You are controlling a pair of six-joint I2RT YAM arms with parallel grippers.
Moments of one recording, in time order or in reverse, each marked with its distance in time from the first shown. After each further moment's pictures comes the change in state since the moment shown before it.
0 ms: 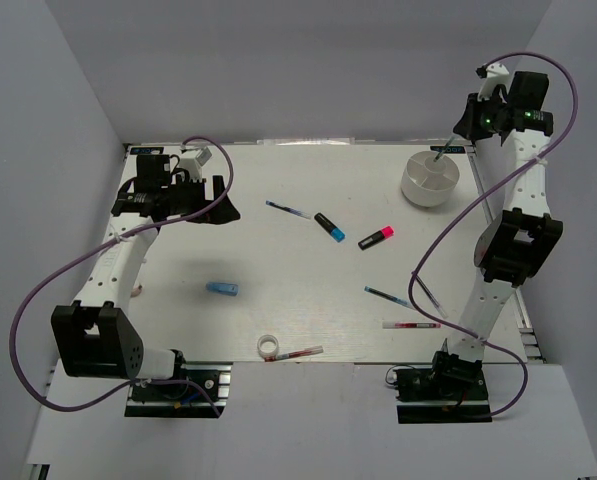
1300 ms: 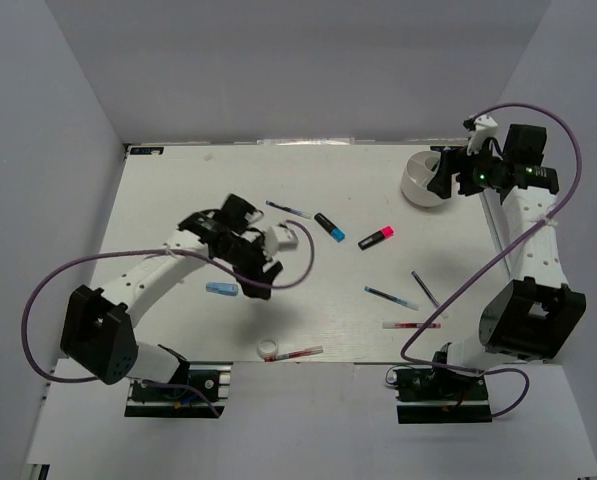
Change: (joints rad) left arm -0.441 0.021 -0.123 -0.259 -0.065 0.548; right arm 0.014 -0.589 -0.723 0.014 -0.098 -0.052
